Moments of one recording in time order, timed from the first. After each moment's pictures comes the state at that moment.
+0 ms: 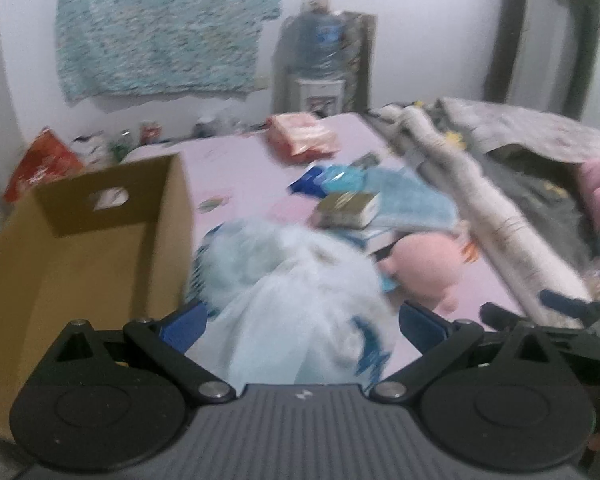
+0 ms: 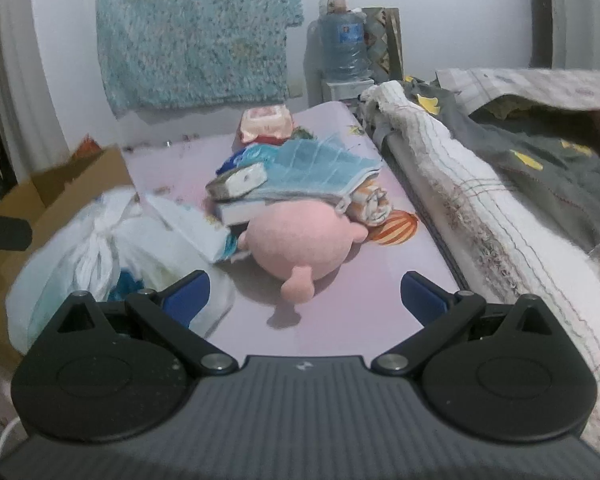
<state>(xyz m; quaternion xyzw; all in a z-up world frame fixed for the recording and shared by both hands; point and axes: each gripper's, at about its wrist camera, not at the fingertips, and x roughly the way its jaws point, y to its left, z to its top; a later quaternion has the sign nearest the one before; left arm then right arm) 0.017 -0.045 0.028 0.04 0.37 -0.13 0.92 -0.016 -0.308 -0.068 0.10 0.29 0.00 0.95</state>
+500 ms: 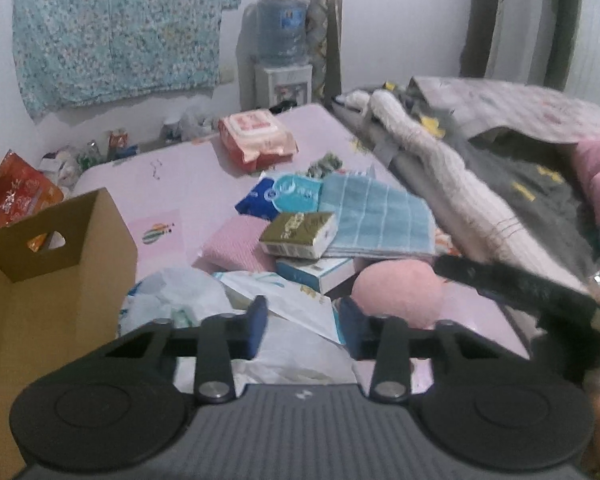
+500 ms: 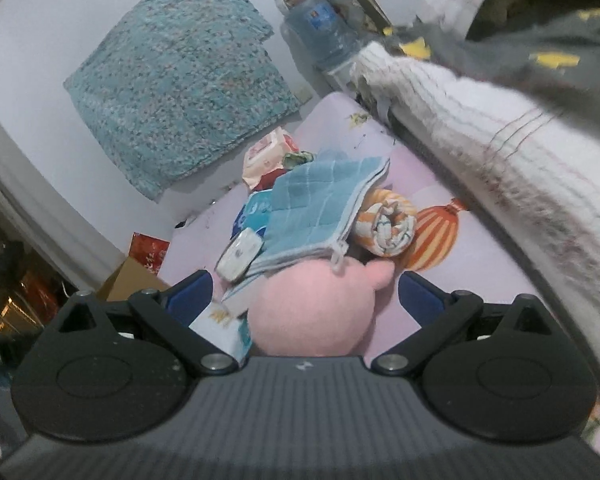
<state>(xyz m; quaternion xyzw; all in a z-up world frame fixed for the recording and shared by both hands) 0.087 -0.120 0.012 0.08 0.40 -0.15 0.90 0.079 -0.382 -0.107 0.33 0.28 0.04 0.90</state>
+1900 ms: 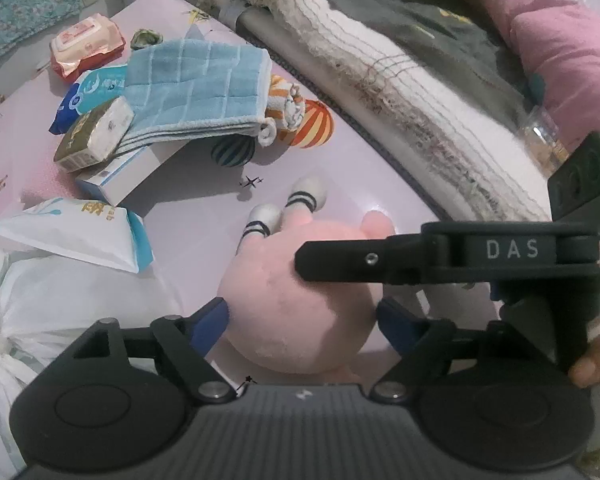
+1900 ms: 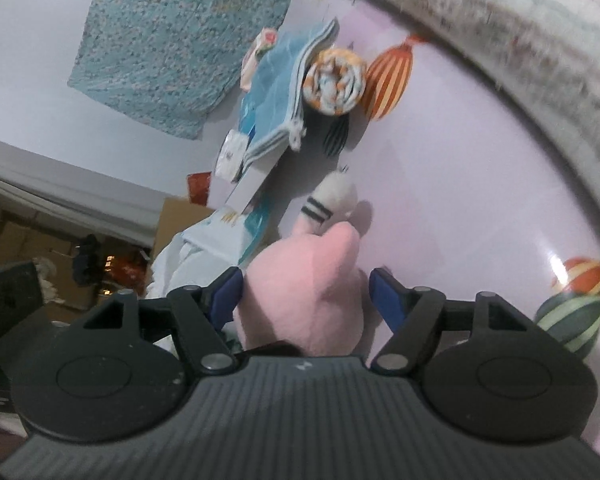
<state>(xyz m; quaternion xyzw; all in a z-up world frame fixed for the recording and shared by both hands) 0.080 -0.225 -0.071 0.16 0.54 -0.28 0.78 0.056 -0.418 -0.173 0.48 0.39 0.16 0.77</state>
